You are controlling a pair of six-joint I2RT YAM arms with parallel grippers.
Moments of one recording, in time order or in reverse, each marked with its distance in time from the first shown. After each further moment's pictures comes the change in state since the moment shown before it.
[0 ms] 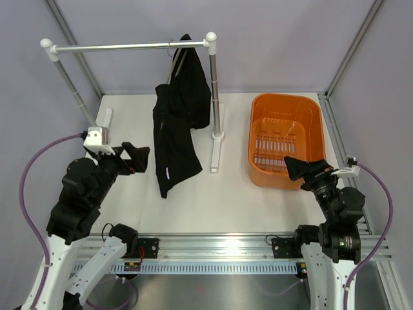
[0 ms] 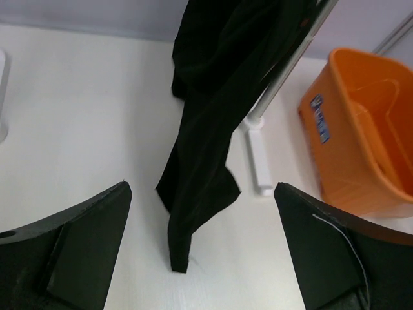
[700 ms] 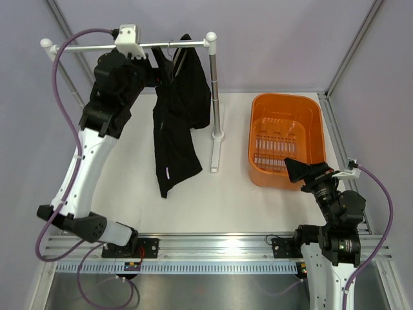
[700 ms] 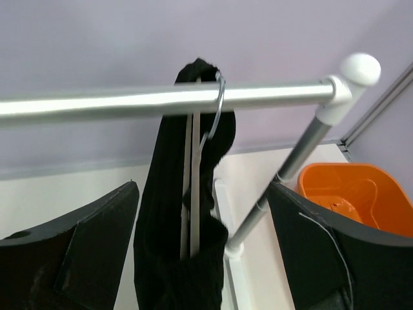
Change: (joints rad) left arm 0.000 0.884 0.862 0.170 0.031 0.097; right arm 0.000 -0.038 -0.008 -0.003 -0.003 0.007
